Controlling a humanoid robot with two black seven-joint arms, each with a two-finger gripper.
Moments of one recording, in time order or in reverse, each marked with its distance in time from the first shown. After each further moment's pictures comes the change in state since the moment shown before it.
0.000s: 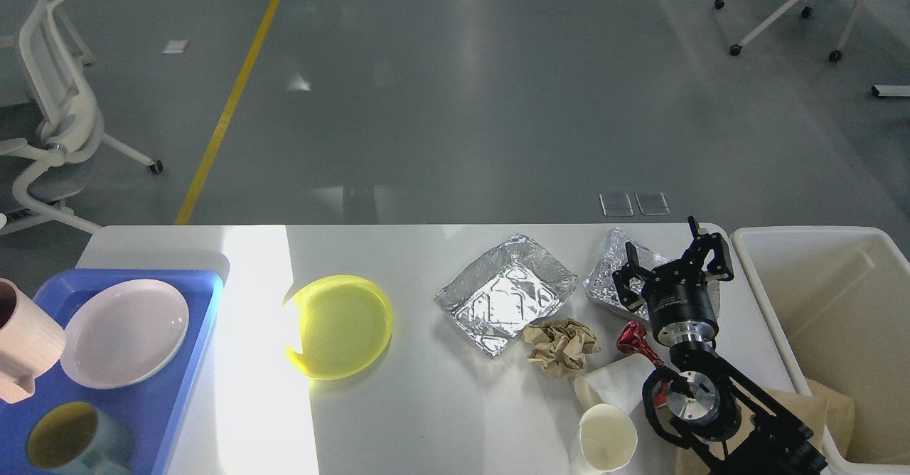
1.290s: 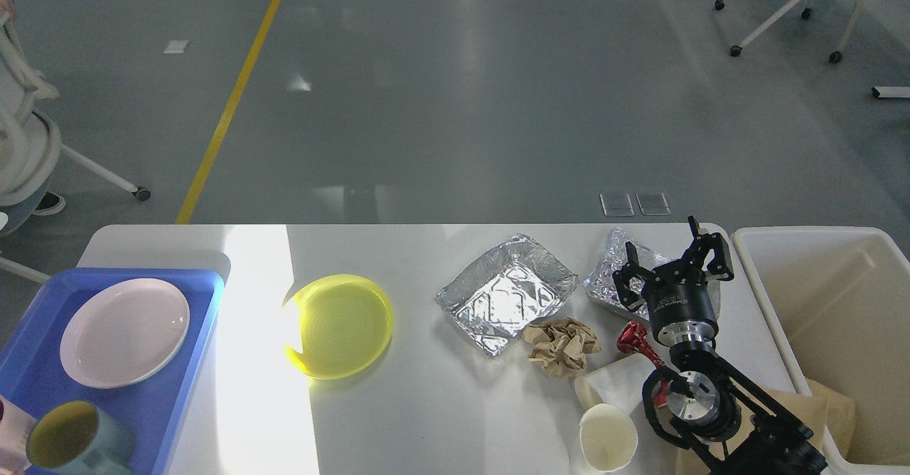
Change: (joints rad) left arm 0.988 -0.033 -0.646 0.573 0.173 0.001 -0.248; right arm 0.000 0.000 0.000 0.000 0.000 0.000 0.000
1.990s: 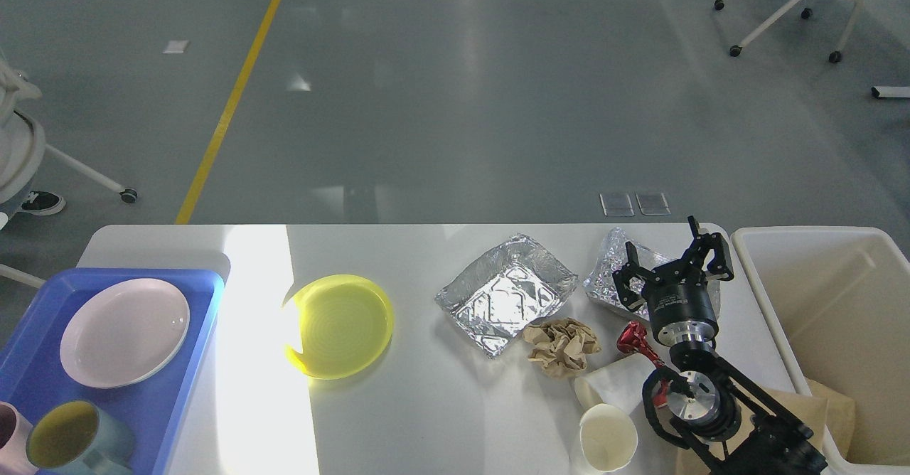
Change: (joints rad) left arm 0.067 -0.014 -0.024 0.021 0.007 0.126 -0.021; right arm 0.000 0.000 0.000 0.000 0.000 0.000 0.000
